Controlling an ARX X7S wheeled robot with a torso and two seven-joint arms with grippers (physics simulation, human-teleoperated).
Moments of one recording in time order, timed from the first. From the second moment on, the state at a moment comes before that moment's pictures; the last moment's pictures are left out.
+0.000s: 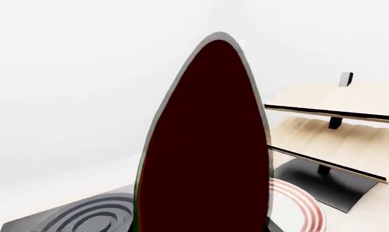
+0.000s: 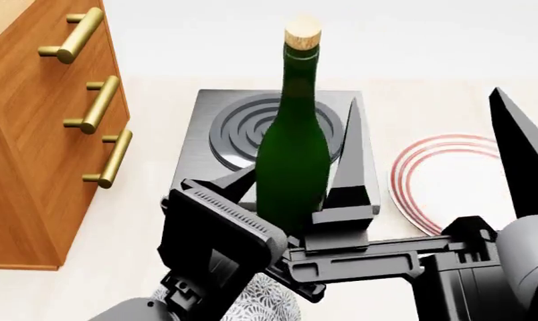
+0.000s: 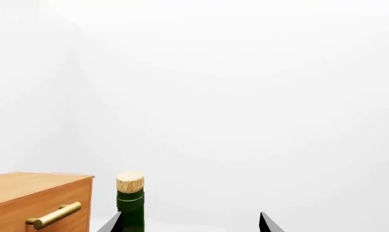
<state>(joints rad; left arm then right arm) -0.79 -0.18 0.95 -0.08 -0.62 -0.11 -0.35 0.53 0.64 0.04 -1.02 1.10 0.80 0.72</state>
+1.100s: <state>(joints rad) -1.54 -0.46 0.82 -0.03 -0.74 -0.77 -0.45 0.04 0.62 -0.20 -0.96 0.73 0.39 0.62</state>
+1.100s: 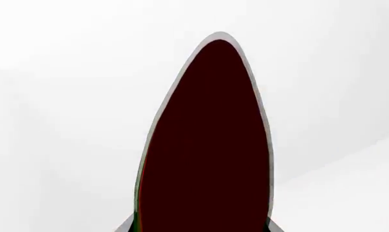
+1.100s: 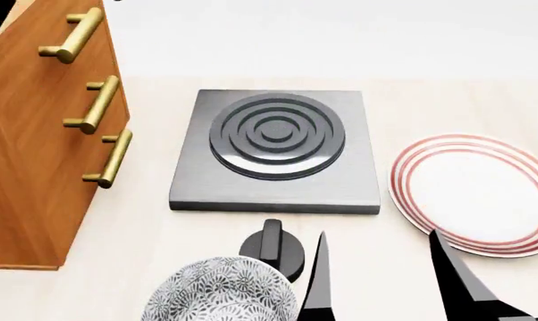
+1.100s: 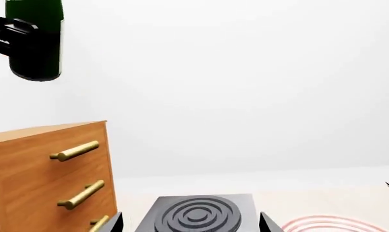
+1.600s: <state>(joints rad) -1.89 -0.47 0.86 -0.42 -0.61 -0.78 -0.29 0.02 0.63 -0.18 -0.94 0.75 0.36 0.63</state>
